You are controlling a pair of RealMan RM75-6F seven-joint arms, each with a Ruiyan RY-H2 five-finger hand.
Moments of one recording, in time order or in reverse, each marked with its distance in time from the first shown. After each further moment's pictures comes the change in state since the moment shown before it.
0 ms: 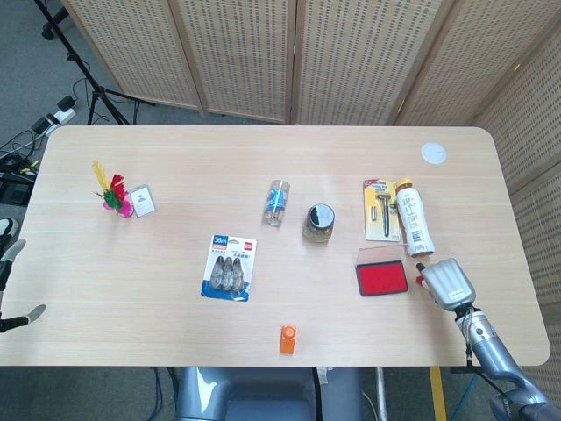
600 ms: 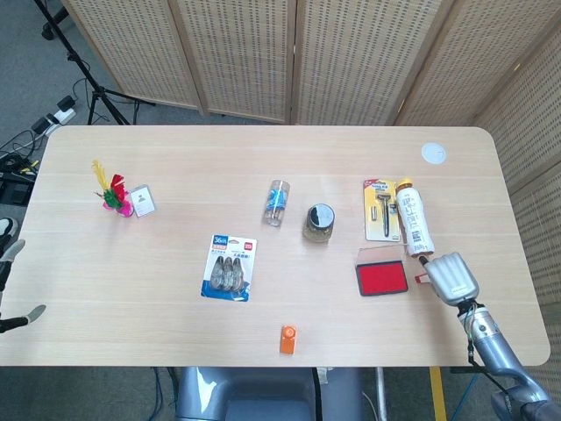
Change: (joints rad) left arm 0.002 0.001 0.001 0.001 0.005 0.006 -0.008; right arm 0.004 0.007 0.027 0.002 -0.003 0.032 -0.012
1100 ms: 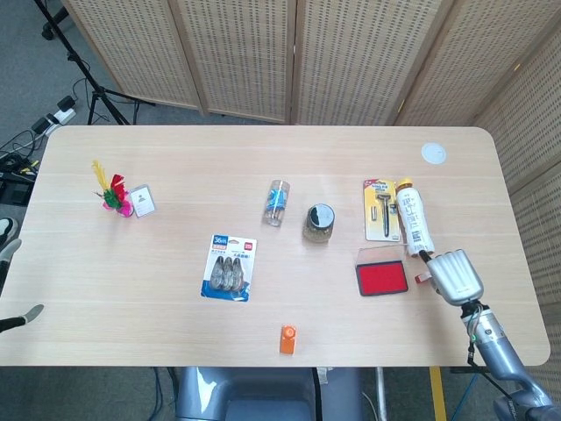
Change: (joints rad) left arm 0.005 0.011 -0.002 -0.002 0.004 0.009 -0.030; right arm -0.031 0.051 0.015 -0.093 -0.036 0.158 0.044
